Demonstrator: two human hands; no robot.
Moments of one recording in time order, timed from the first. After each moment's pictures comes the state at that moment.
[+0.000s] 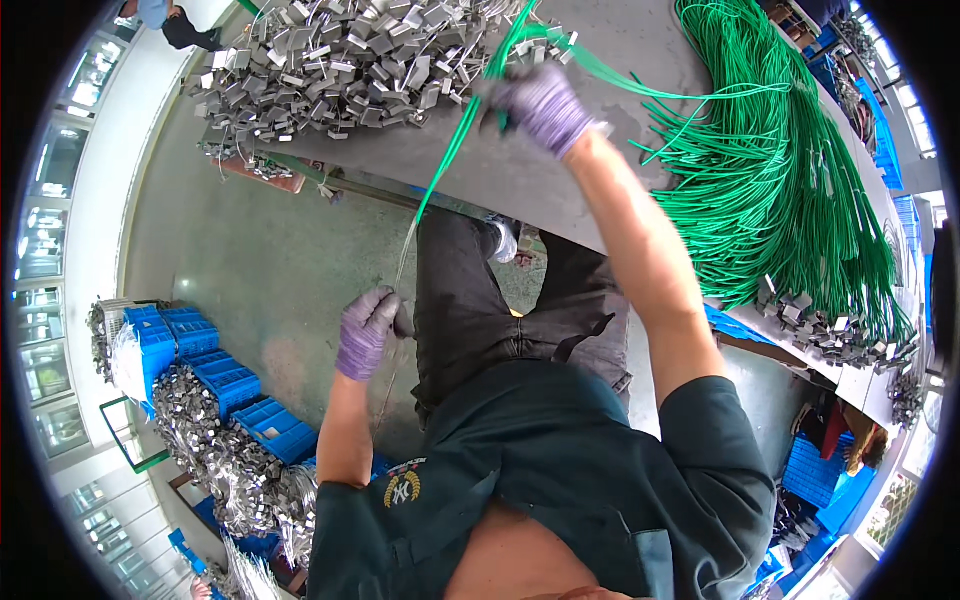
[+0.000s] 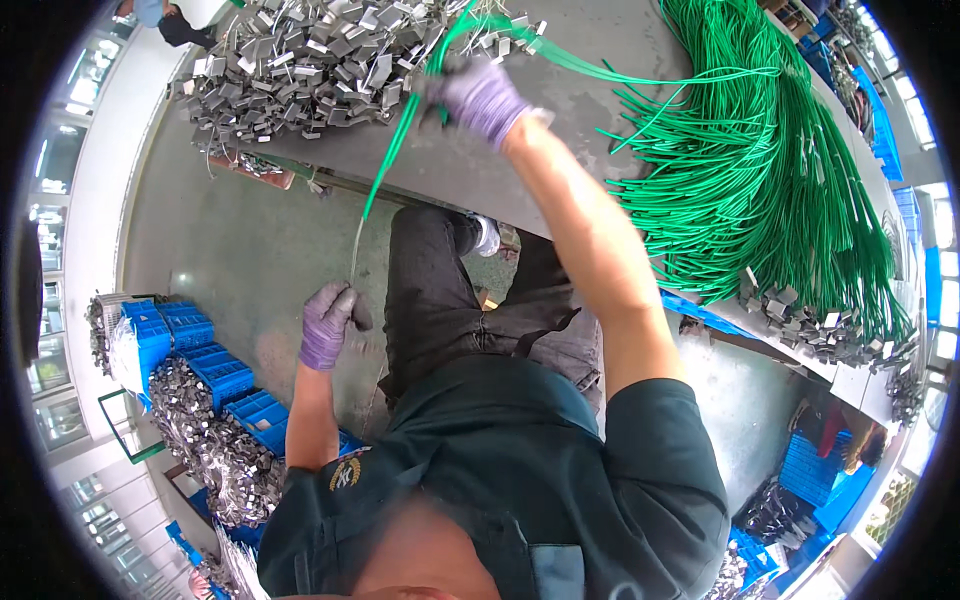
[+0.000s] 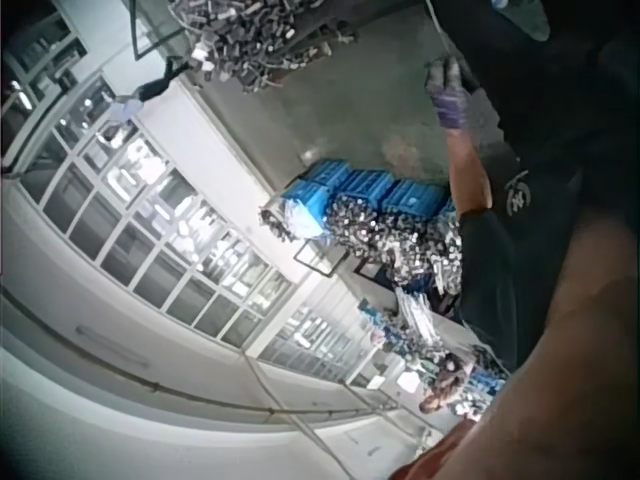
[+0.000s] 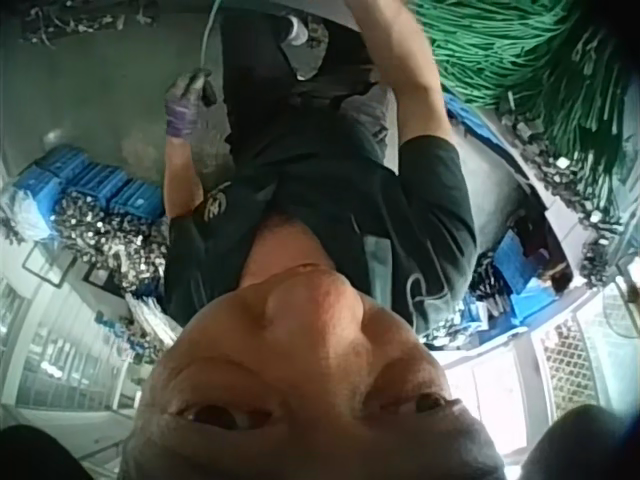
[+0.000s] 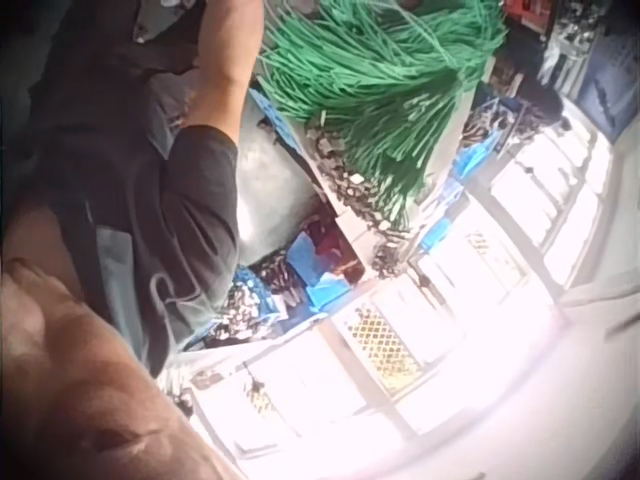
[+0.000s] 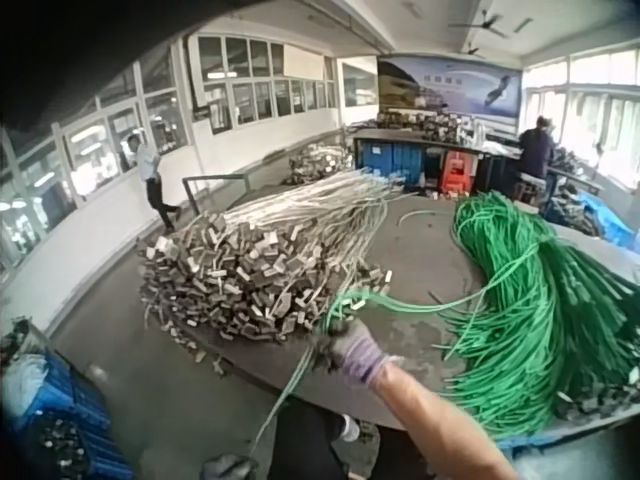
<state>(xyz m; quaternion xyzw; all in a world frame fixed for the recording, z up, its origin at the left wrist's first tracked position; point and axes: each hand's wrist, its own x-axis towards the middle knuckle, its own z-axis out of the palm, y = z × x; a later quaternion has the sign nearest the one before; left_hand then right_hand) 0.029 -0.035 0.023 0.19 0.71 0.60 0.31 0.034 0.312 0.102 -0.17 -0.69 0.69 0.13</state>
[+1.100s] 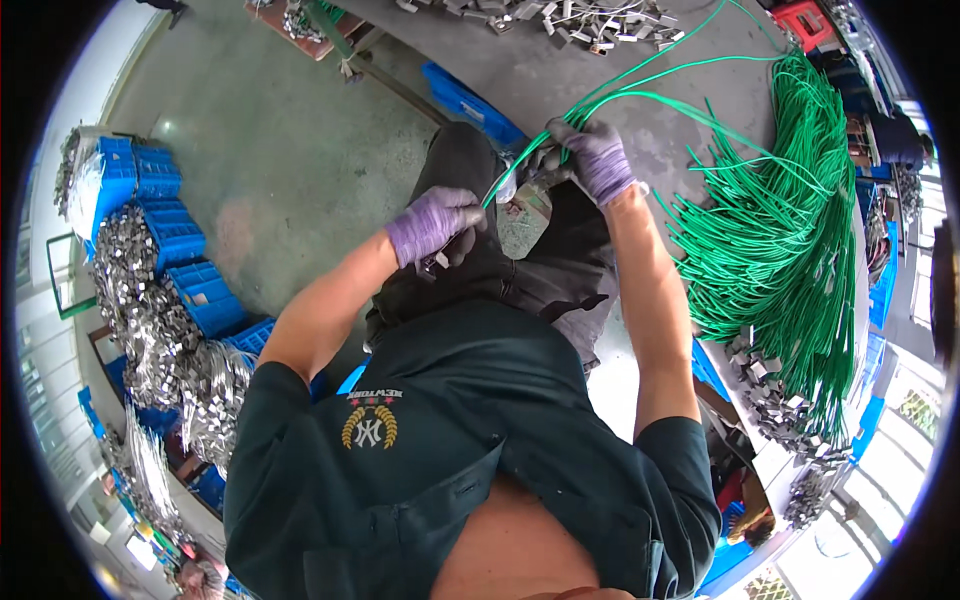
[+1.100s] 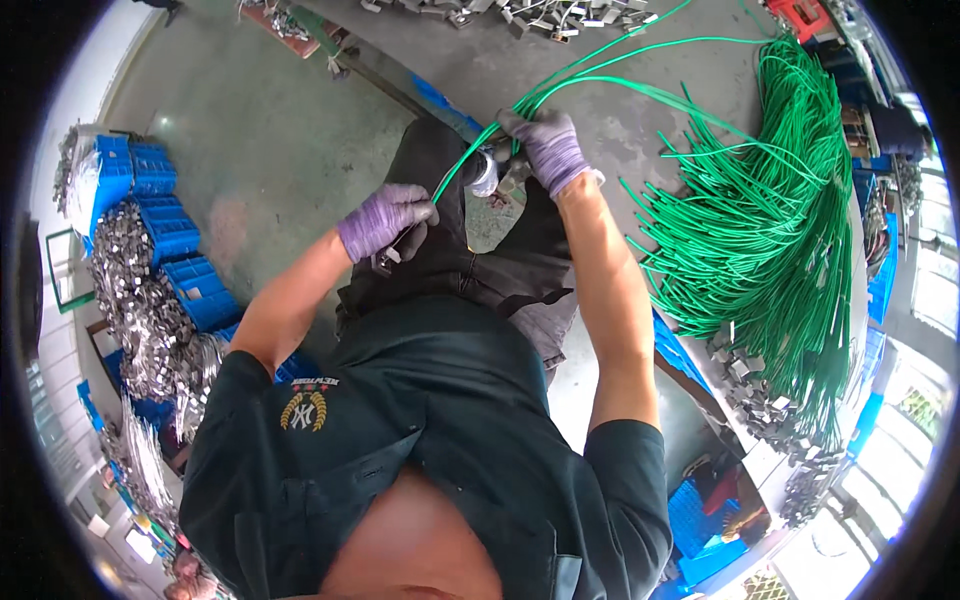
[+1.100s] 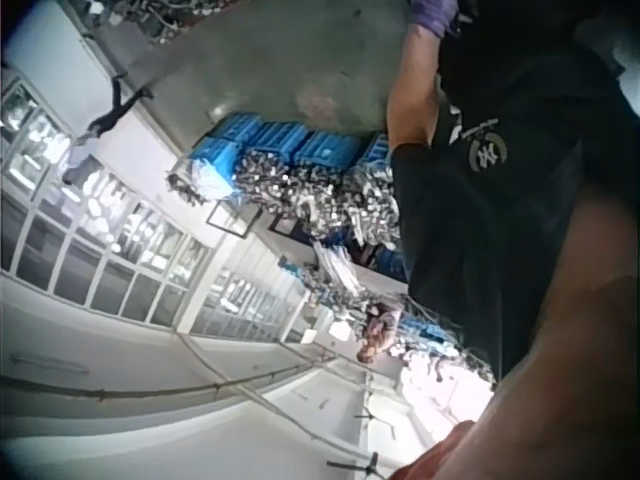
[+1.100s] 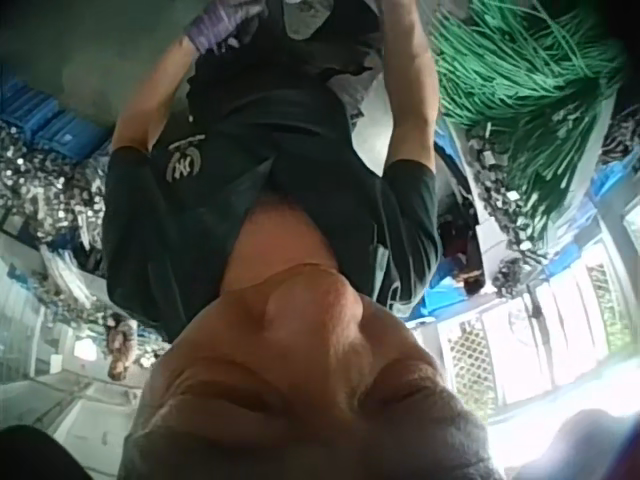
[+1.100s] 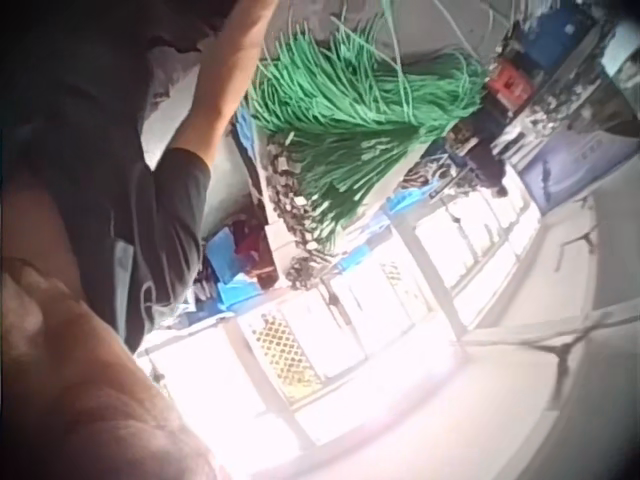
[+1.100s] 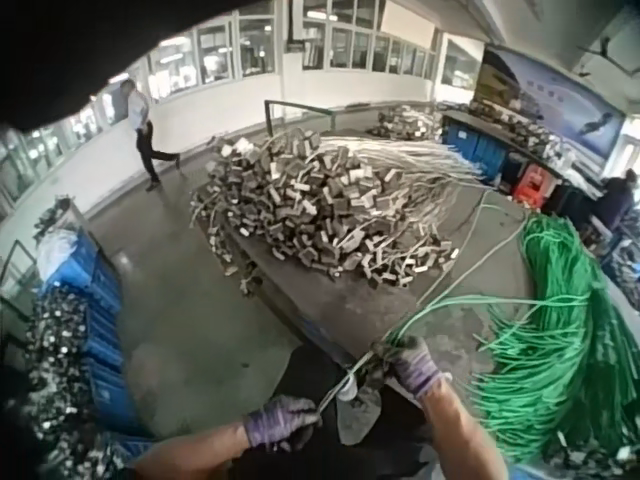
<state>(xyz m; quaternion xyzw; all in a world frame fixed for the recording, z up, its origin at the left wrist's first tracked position) 0.049 0.018 -0.003 0.15 0.65 0.50 0.54 0.085 0.272 0.002 -0.27 -0.63 0.73 -0.03</state>
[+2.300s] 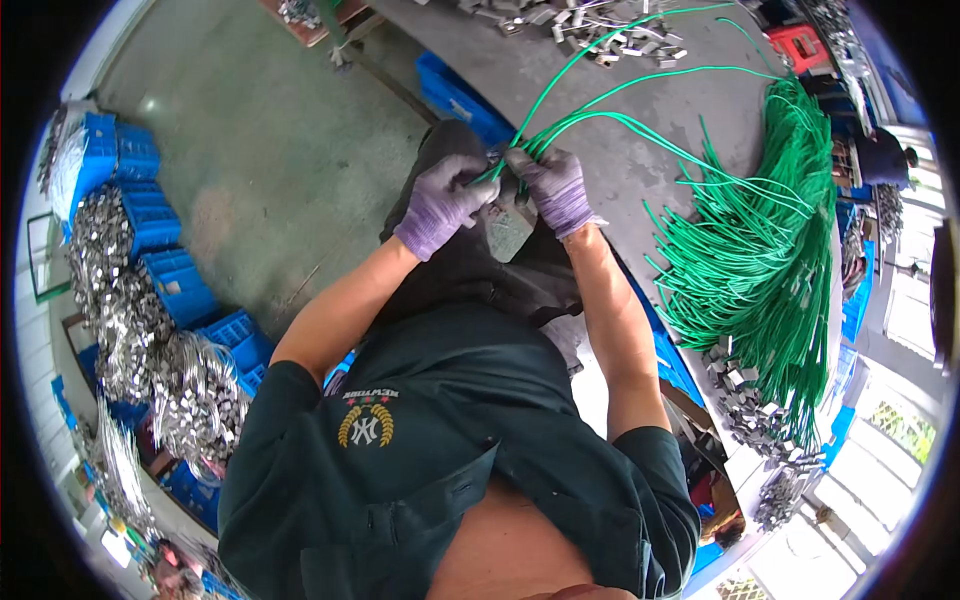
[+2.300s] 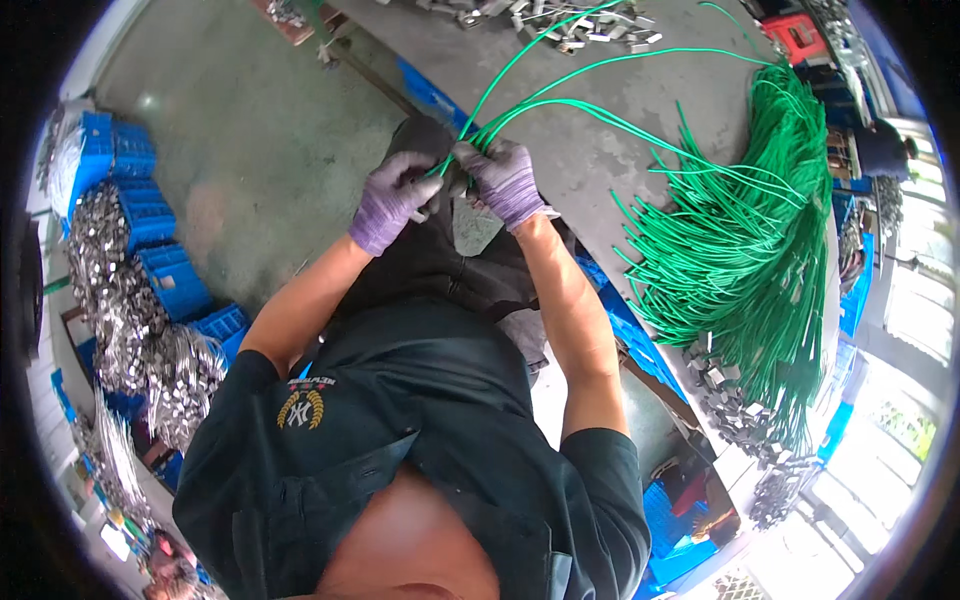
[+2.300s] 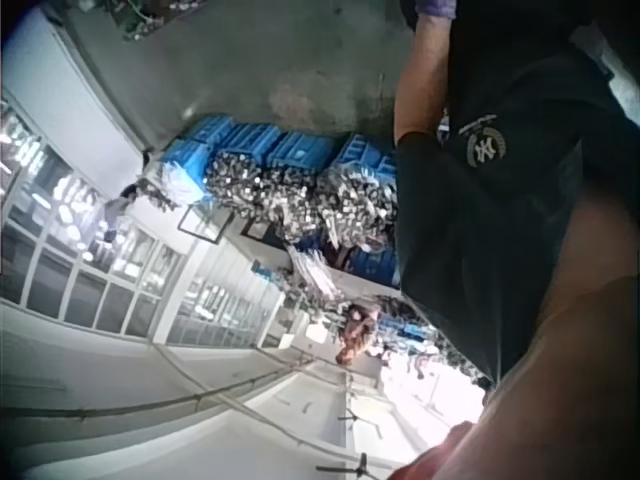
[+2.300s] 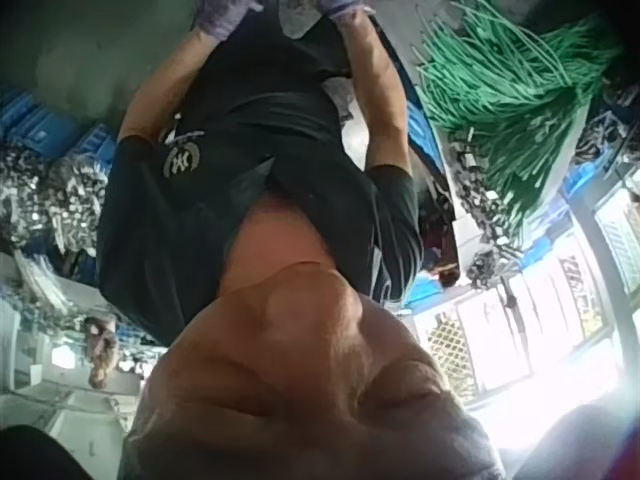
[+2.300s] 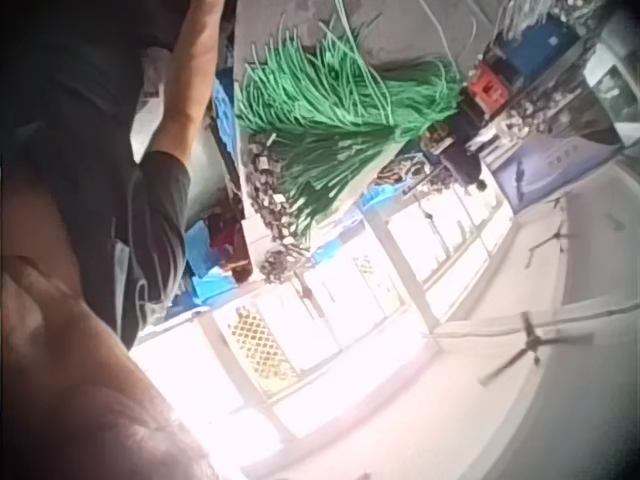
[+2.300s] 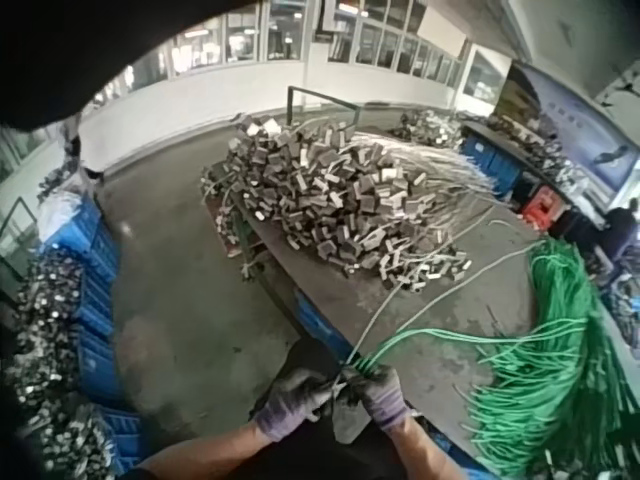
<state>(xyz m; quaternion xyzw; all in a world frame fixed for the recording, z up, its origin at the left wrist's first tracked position) 0.061 0.039 -0.022 0.08 0.63 0.71 0.30 0.096 0.210 0.004 -0.22 -0.74 0.64 -0.05</state>
